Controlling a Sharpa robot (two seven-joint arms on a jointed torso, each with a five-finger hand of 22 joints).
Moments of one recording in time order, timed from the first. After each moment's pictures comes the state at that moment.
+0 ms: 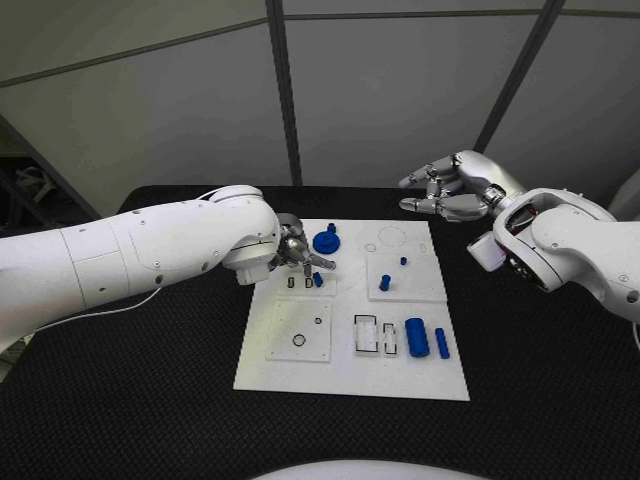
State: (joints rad) left arm 1.33 -0.62 -0.11 1.33 -0.91 0.10 -0.63; left_hand 1.14 0.03 -0.16 0.28 0.12 0.95 0.06 0.55 0.44 1.27 0.00 1.15 1.02 1.47 -0.06 1.42 1.31 0.07 1.40 0.04 1.37 1.21; right arm 1.25 -0.82 0.04 1.49 -0.87 -0.35 0.11; right_hand 1.41 -0.11 0.16 0.09 0.35 0.92 0.17 0.18 0.08 1.14 0.08 1.11 1.01 1.47 0.01 1.41 1.31 0.08 1.27 0.12 1.34 1.19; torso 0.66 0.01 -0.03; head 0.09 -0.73
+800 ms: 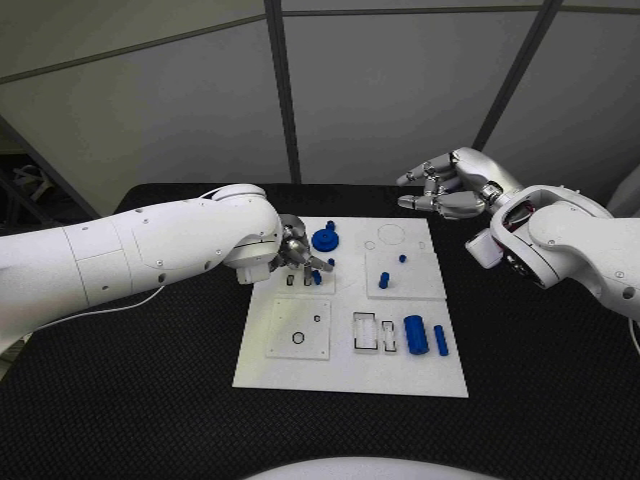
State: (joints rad) left arm 1.33 -0.61 -0.11 1.33 -0.91 0.14 -0.63; left_hand 1.18 0.05 -0.16 0.27 0.12 0.95 0.06 0.56 0.45 1.27 0.00 1.15 1.02 1.47 -0.06 1.42 1.31 0.07 1.40 0.04 1.38 1.22; right arm 1.25 -0.82 0.04 1.49 -0.87 -0.35 0.11; right_hand 1.41 -0.11 0.16 0.09 0.35 0.92 0.17 0.18 0.08 1.14 0.08 1.11 1.01 1.47 0.01 1.40 1.30 0.08 1.26 0.12 1.34 1.19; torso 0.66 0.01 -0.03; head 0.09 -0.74
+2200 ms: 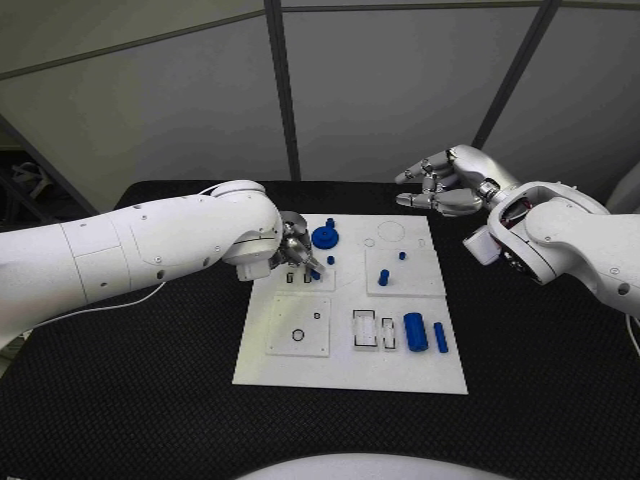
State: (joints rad) left arm 1.33 -0.62 -0.11 1.33 -0.90 0.15 -0.61; left_hand 1.40 0.06 0.14 0.19 0.12 0.92 0.07 0.54 0.45 1.24 -0.02 1.08 0.97 1.47 -0.07 1.41 1.31 0.07 1.40 0.04 1.38 1.24; right arm 1.25 -0.81 0.04 1.48 -0.89 -0.34 0.10; right_hand 1.41 -0.11 0.17 0.09 0.35 0.92 0.17 0.18 0.08 1.14 0.08 1.11 1.01 1.47 0.01 1.40 1.30 0.08 1.26 0.12 1.33 1.18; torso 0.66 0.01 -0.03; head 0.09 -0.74
